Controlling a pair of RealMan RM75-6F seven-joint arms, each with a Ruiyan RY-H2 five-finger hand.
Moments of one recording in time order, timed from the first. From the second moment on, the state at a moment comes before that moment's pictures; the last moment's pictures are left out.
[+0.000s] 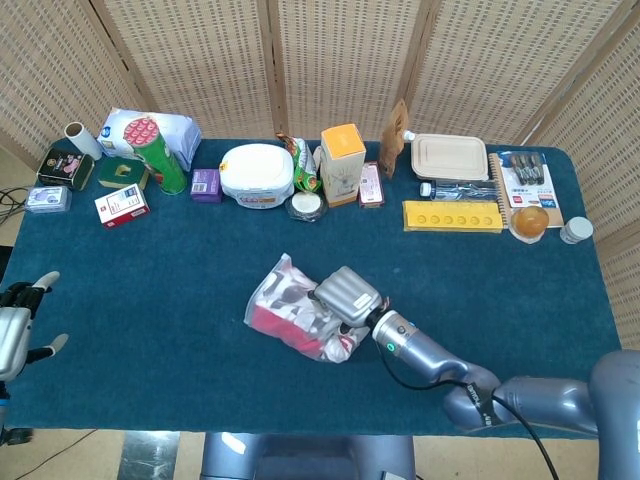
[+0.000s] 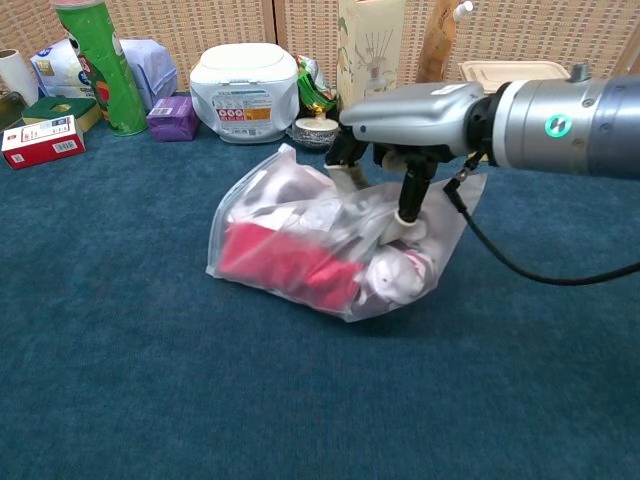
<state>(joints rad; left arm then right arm) -0.12 -1.10 -0.07 -1.68 1.42 1.46 0.23 1.02 -1.42 0.08 -1.61 -1.21 0.82 -0.29</state>
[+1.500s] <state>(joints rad) -0.14 -1.09 -0.07 -1.75 1.42 1.45 0.30 0.86 -1.11 0.07 -1.67 -1.21 0.82 -0.20</state>
